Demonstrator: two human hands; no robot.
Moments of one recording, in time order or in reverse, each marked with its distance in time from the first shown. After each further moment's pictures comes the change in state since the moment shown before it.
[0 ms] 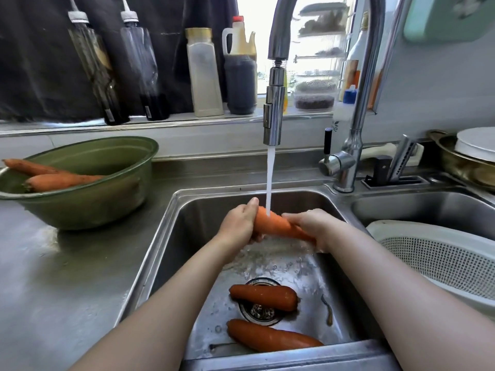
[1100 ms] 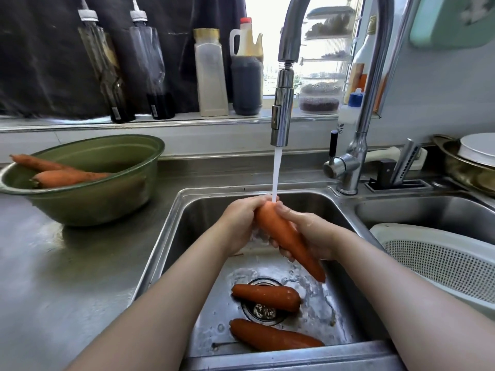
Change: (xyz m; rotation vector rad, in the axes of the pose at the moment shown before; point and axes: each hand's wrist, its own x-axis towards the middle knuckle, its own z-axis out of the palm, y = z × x) left_hand -0.006 0.018 -0.012 -0.343 -0.188 -0.074; right_hand -0.032 -0.001 0.002 0.136 -0.627 -0.164
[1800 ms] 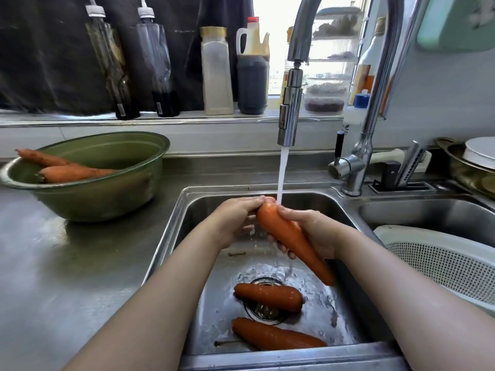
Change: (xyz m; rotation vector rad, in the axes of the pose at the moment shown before) left_hand 0.004 0.003 -0.026 0.122 -0.027 -0.049; right_hand -0.003 -0.009 0.003 0.039 -0.057 0.003
